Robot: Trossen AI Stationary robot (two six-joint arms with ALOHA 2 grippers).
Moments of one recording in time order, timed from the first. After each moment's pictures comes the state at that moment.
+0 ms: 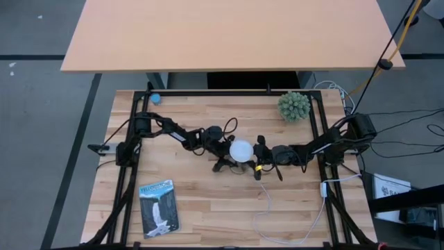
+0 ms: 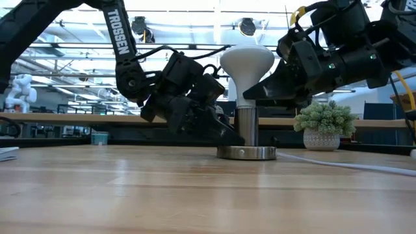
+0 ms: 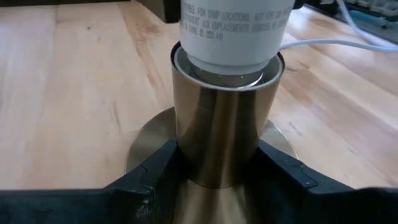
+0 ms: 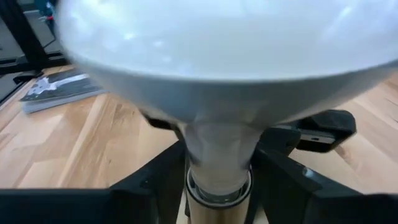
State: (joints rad) left arm 0.19 2.13 0.92 0.76 0.59 0.22; right arm 0.15 1.62 0.40 0.97 0.27 0.21
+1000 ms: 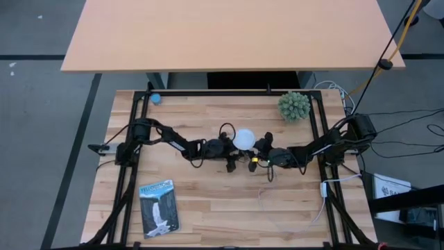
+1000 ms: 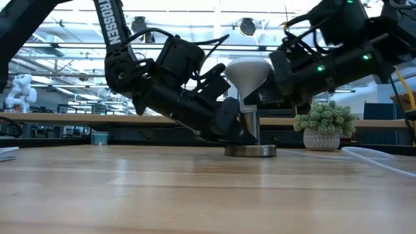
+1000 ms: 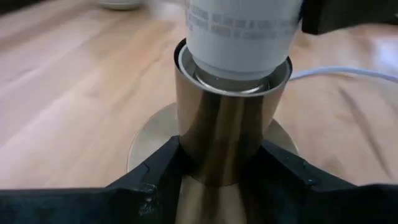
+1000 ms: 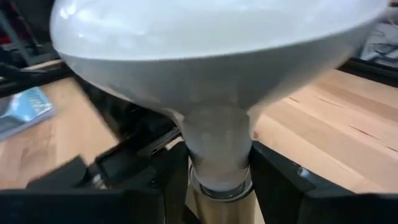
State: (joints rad) left arm 0.06 2.13 0.92 0.81 -0.18 -0.16; right arm 0.20 1.62 0.45 0.85 0.63 0.40
